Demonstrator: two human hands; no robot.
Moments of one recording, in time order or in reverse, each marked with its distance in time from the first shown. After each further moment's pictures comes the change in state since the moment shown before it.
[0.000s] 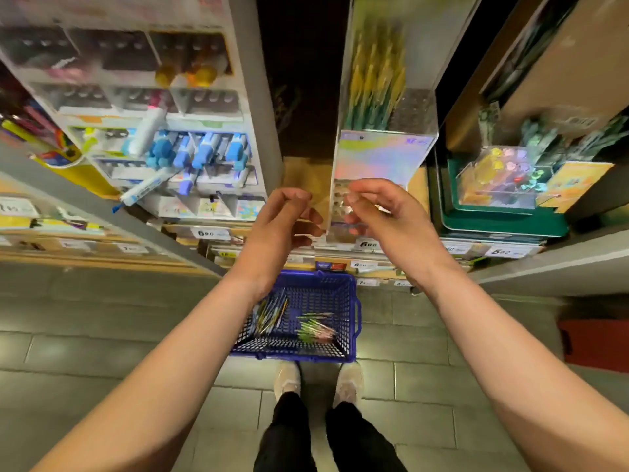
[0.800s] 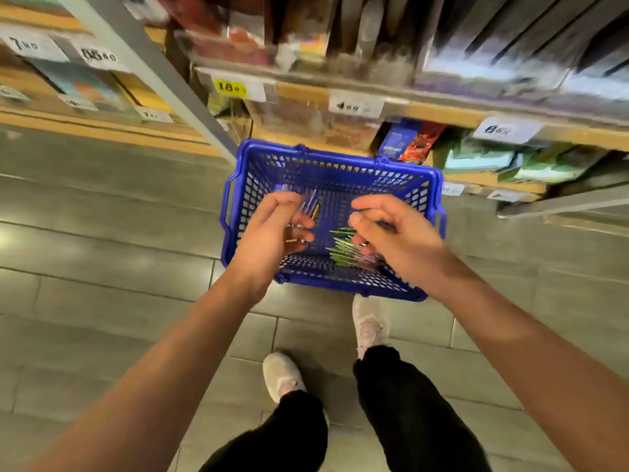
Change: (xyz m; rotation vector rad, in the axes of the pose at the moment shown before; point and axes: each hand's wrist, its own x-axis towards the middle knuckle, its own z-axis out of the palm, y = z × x) left_hand 0.013 -0.386 -0.198 -0.017 0.236 -0.309; right_hand 0.008 0.425 0.124 -0.153 -0.180 0.286
